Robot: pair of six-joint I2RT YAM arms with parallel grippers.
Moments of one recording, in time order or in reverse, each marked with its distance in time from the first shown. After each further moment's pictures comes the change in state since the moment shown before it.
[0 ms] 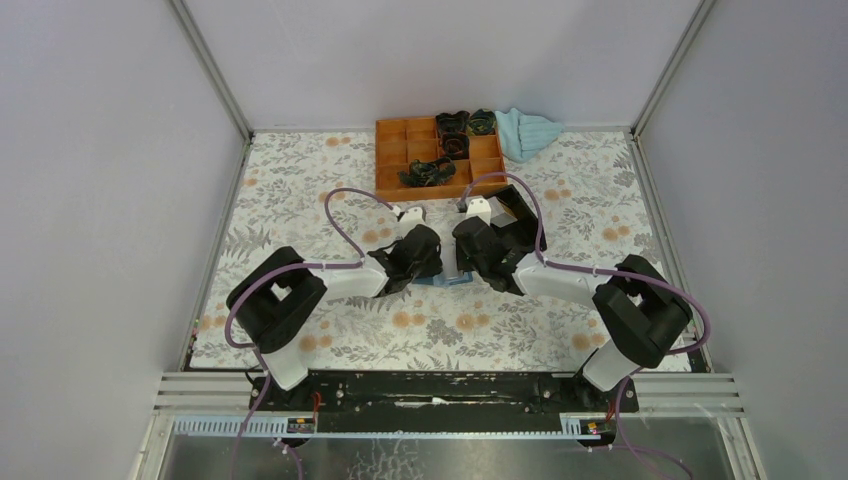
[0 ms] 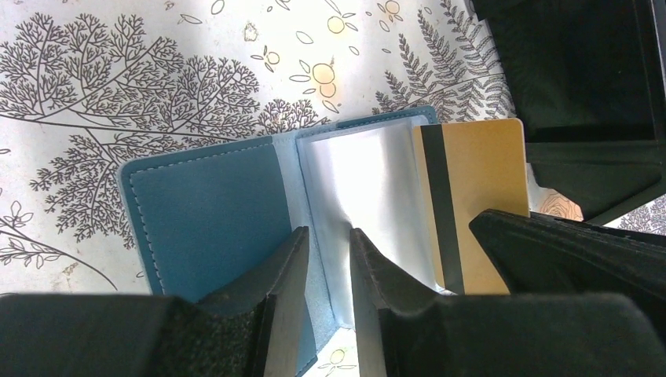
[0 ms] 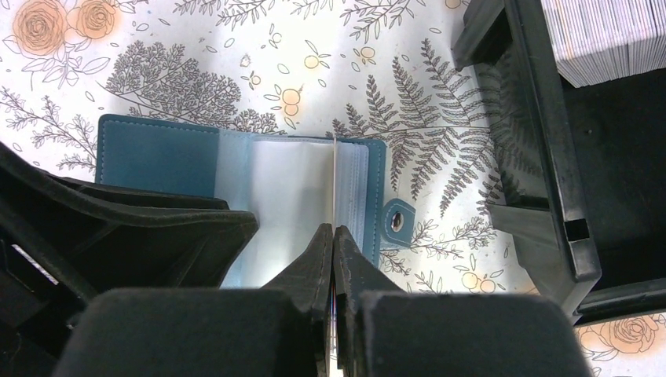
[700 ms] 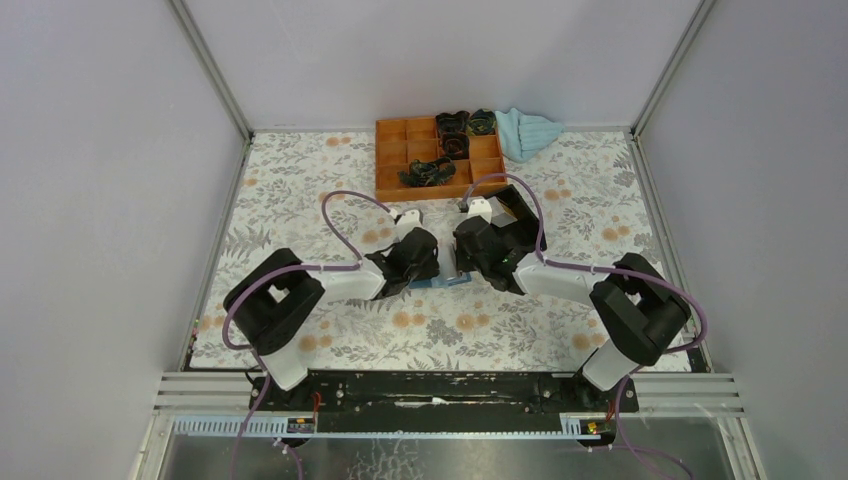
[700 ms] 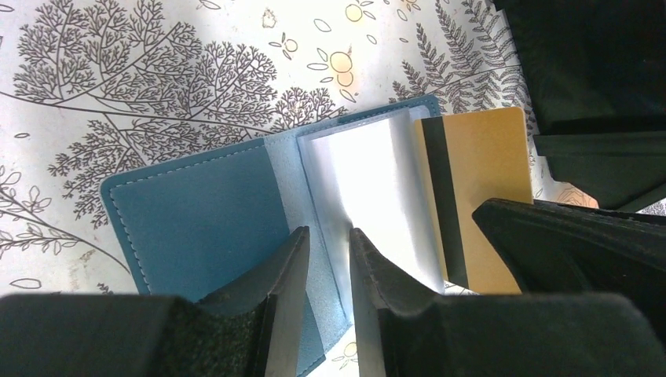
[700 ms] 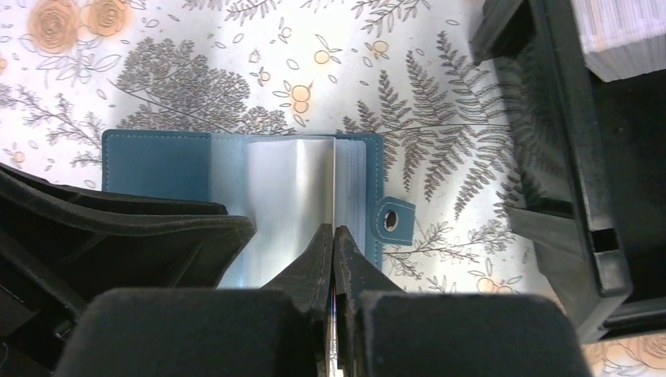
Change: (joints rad) left arm 0.000 -0.009 -0.029 0.009 -0.003 -0.001; right arm -0.016 0.011 -0.015 0.029 -0.041 0.017
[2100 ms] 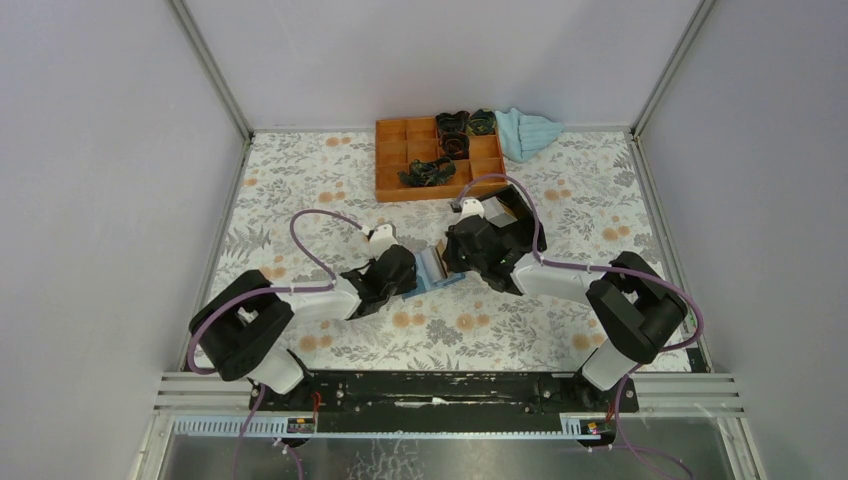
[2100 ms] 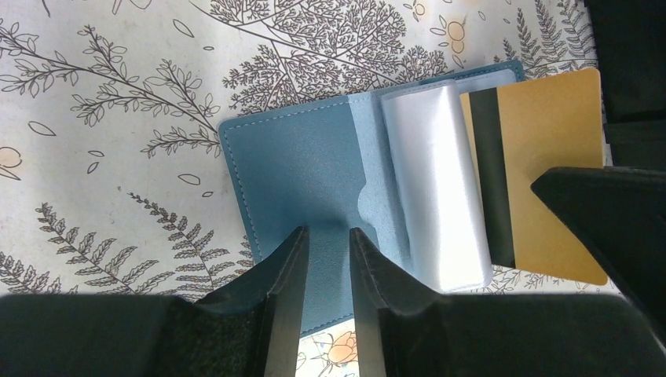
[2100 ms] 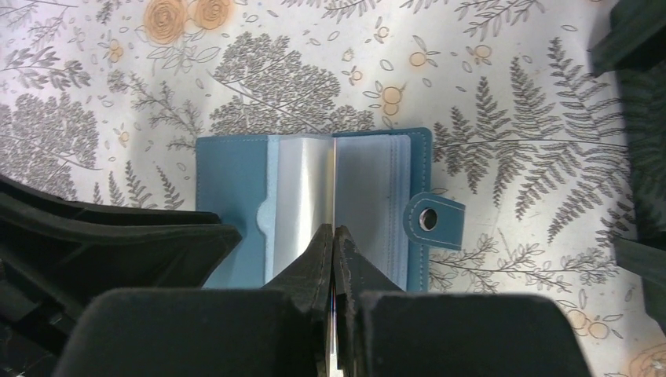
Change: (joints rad) left arm 0.000 -0.204 -0.224 0.000 -0.090 -0.064; right arm 0.003 0.018 0.001 0.089 -0.160 0.038
